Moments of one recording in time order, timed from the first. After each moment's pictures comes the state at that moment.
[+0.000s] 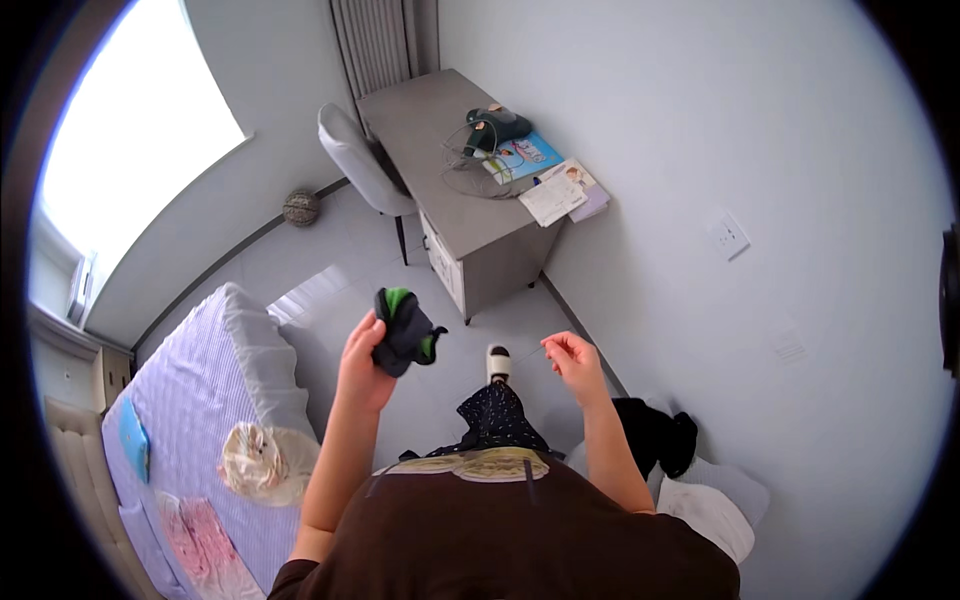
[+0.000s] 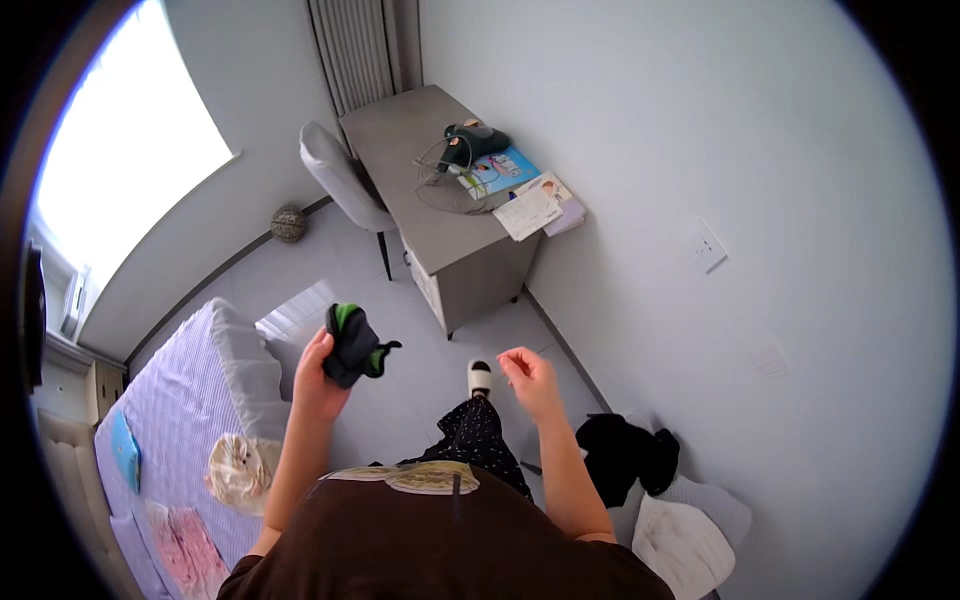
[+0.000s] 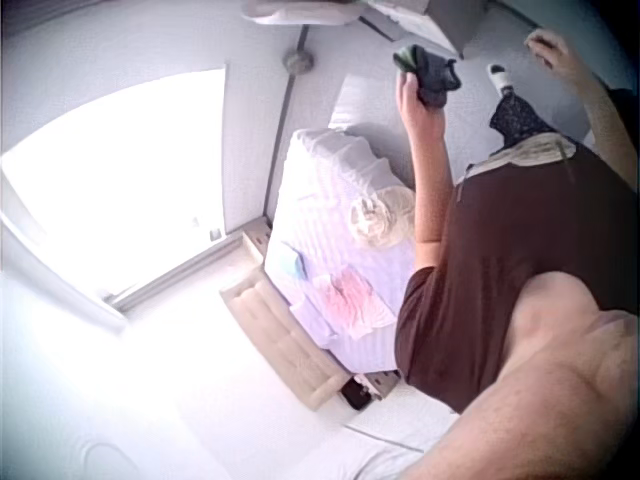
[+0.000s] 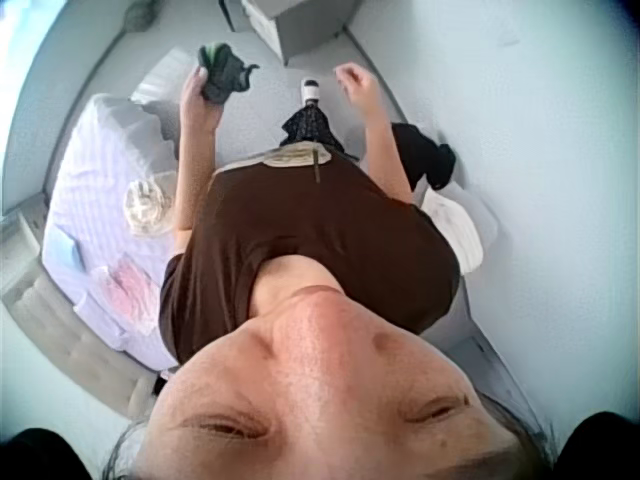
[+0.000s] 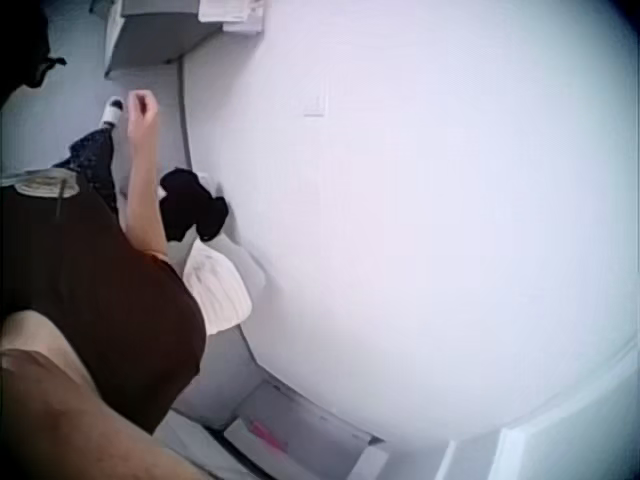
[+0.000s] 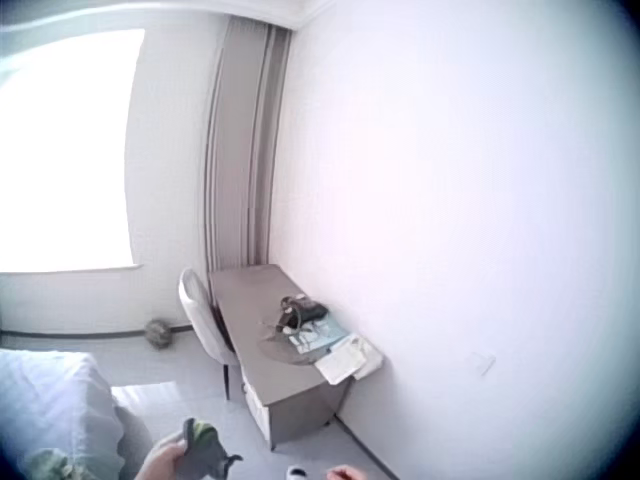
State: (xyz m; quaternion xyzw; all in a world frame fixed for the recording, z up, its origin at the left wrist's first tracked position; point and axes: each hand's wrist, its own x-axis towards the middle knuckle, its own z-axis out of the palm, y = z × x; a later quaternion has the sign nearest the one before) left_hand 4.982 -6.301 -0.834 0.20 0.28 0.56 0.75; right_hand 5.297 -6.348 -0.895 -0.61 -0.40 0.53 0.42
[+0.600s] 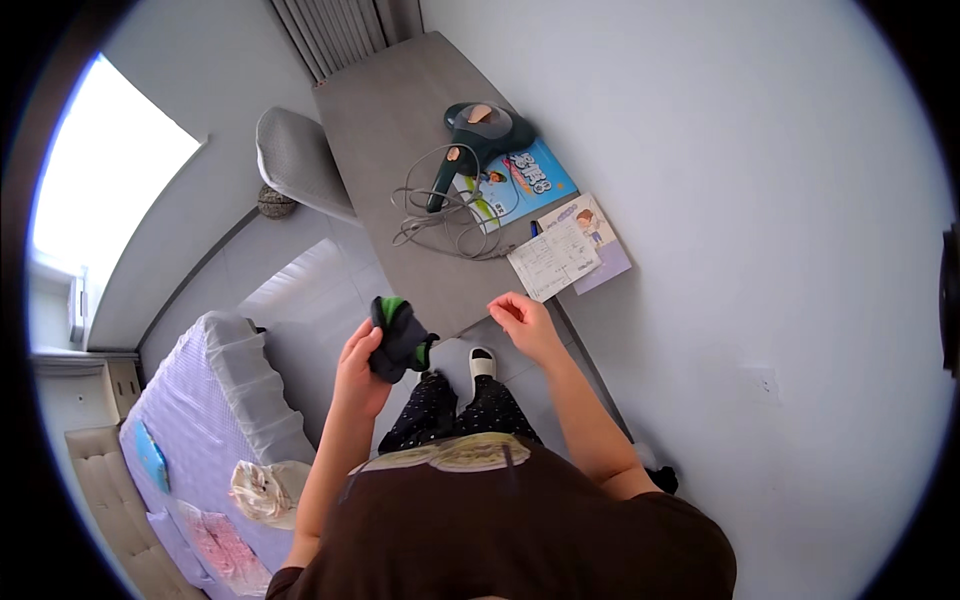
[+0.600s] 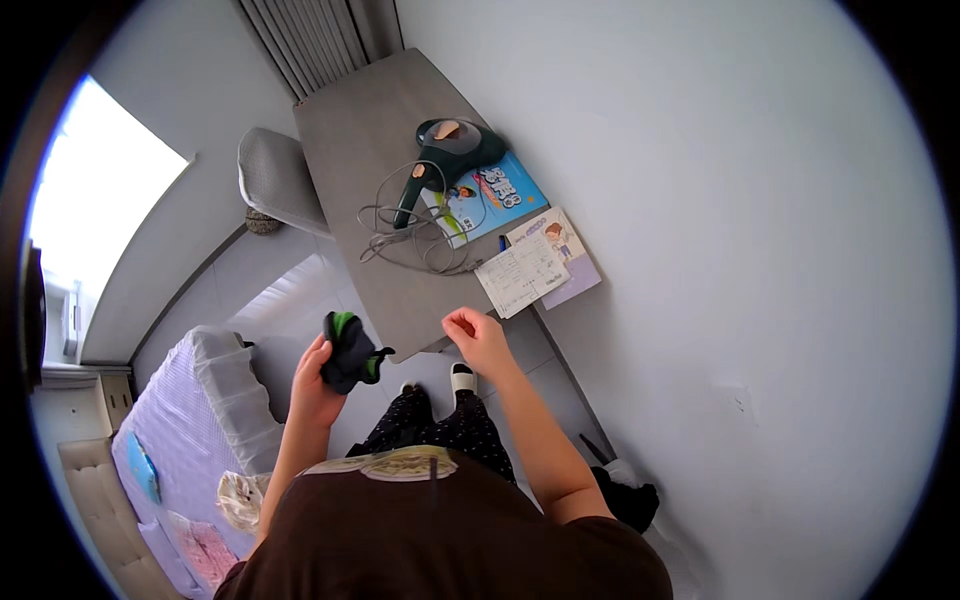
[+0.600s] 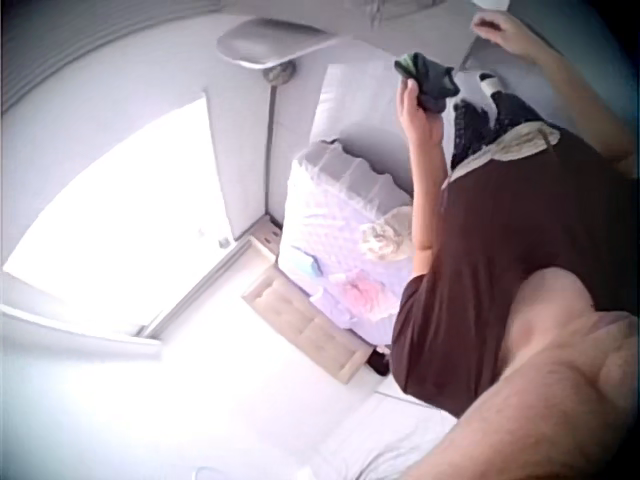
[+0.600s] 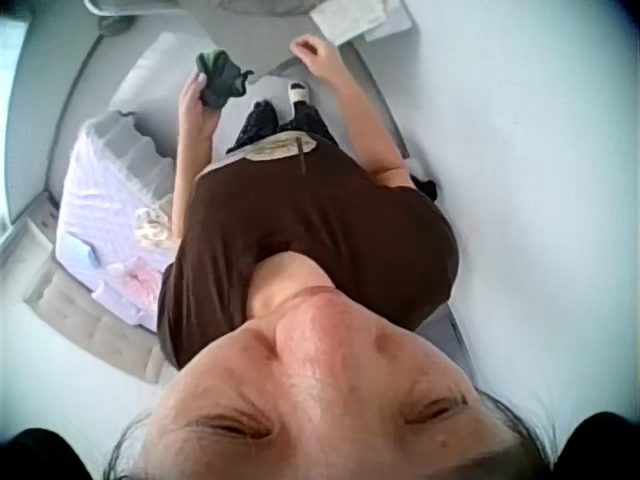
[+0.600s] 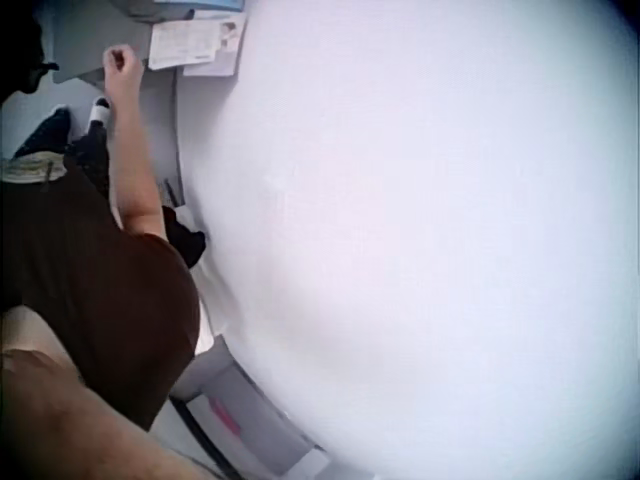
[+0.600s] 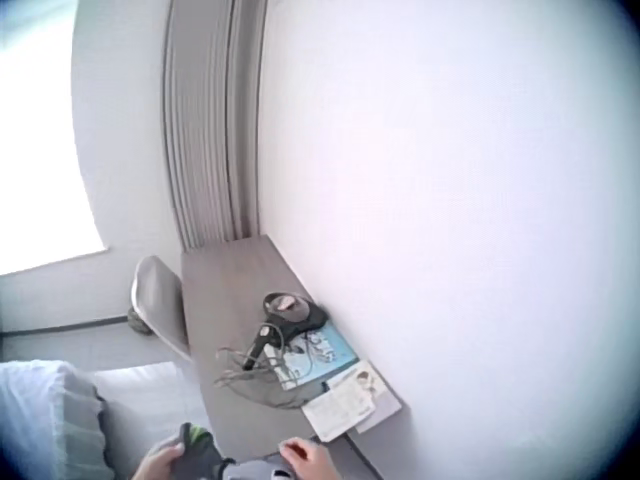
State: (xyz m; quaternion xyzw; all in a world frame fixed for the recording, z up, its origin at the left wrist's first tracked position) left_hand 5.040 -6.150 -0.862 0.15 0.41 0.49 0.75; right_hand 5.298 -6.136 -0.949 -0.58 -0.45 0.57 0.36
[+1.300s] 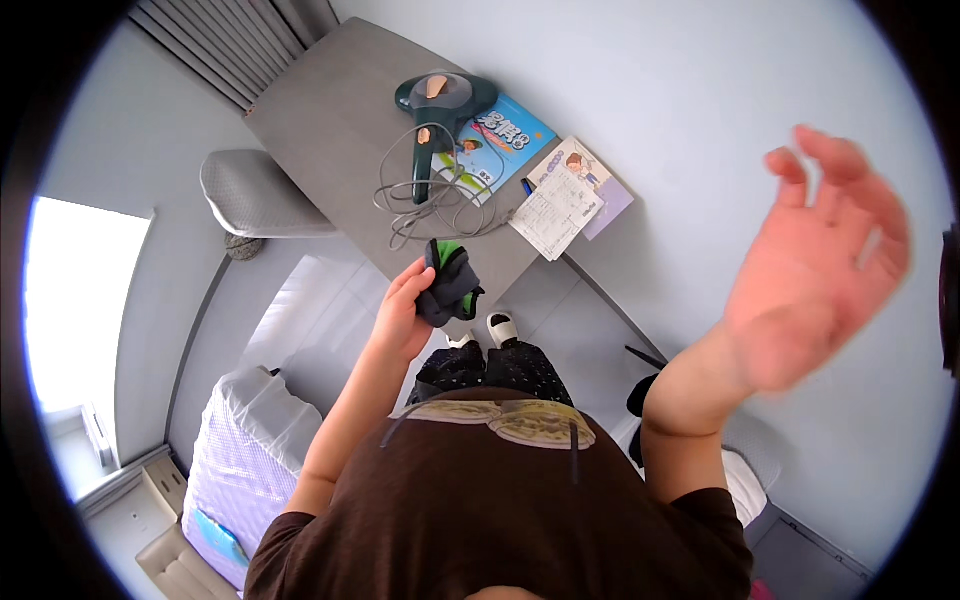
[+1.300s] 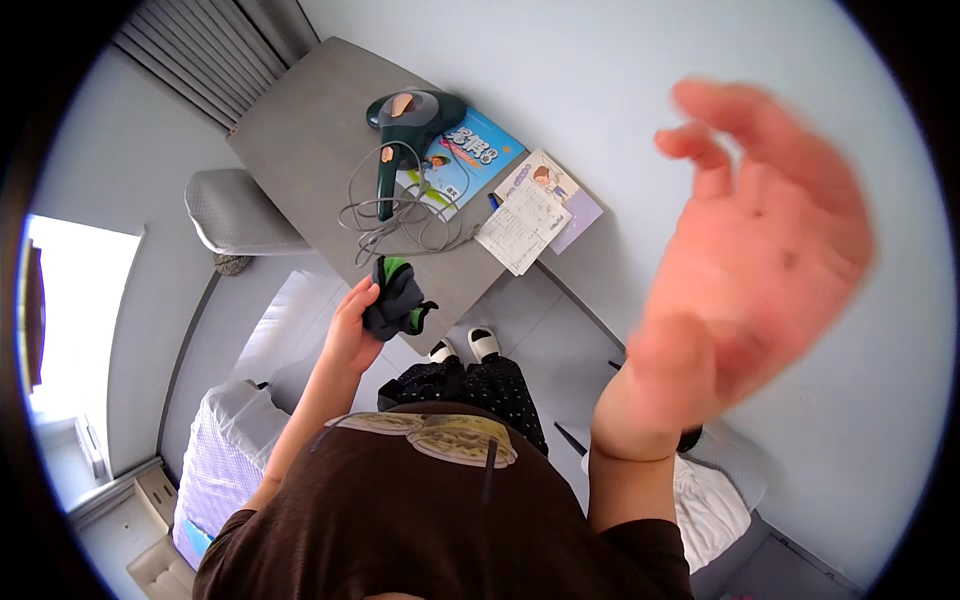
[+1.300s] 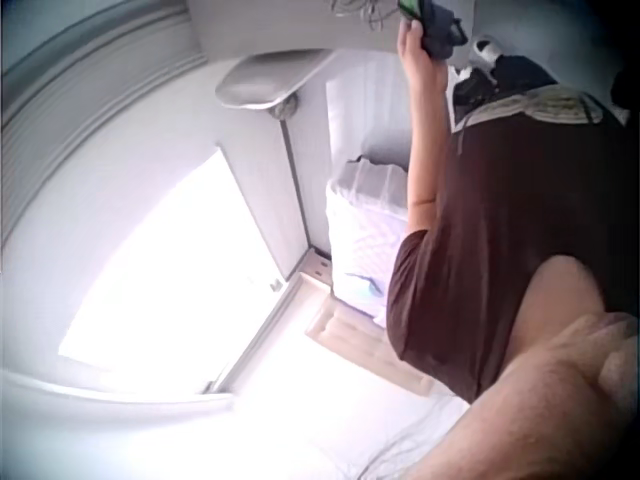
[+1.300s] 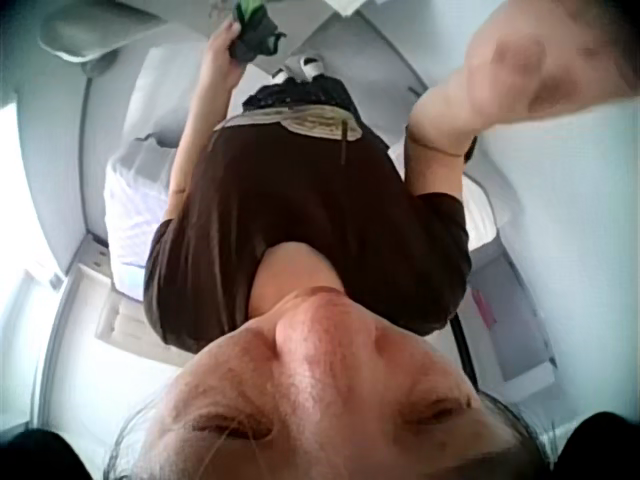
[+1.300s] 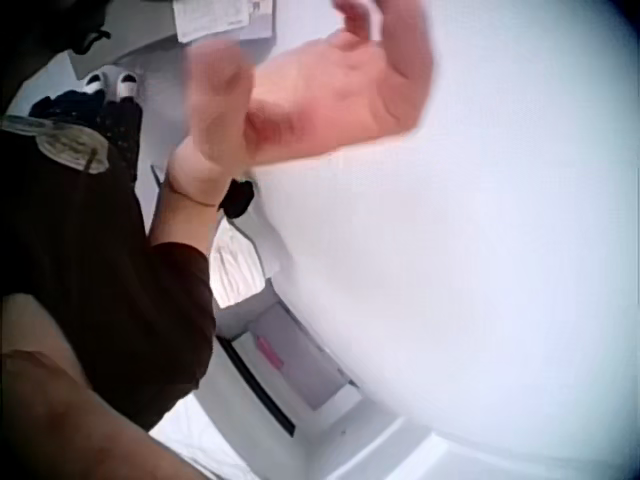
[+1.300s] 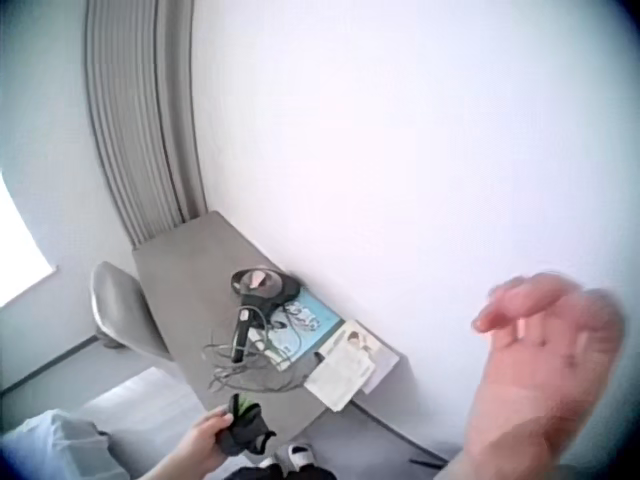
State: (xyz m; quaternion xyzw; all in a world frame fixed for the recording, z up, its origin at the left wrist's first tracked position) left_hand 5.067 -6.042 -0.884 0.16 0.36 0.30 0.87; right_hand 5.338 -6.085 -0.668 -0.43 -0.66 -0.02 0.62
